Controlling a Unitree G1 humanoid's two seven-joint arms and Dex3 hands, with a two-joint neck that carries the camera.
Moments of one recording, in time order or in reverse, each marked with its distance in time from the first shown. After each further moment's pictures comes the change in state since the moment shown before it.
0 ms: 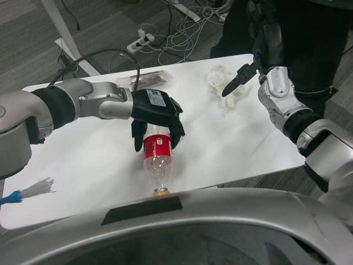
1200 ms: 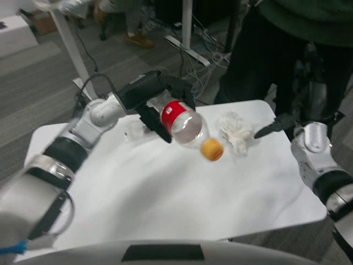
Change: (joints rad) left arm 0.440 -0.078 1.300 -0.155 -0.022 -0.076 -0.212; right arm -0.023 0.019 -0.039 0.052 0.092 0.014 0.000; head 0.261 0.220
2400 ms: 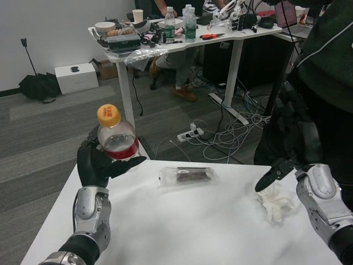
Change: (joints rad) left arm 0.244 -0.152 0.313 0.185 -0.682 -0.174 0.188; right arm -0.051 0.018 -0.047 -0.207 -0.120 0.110 0.170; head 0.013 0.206
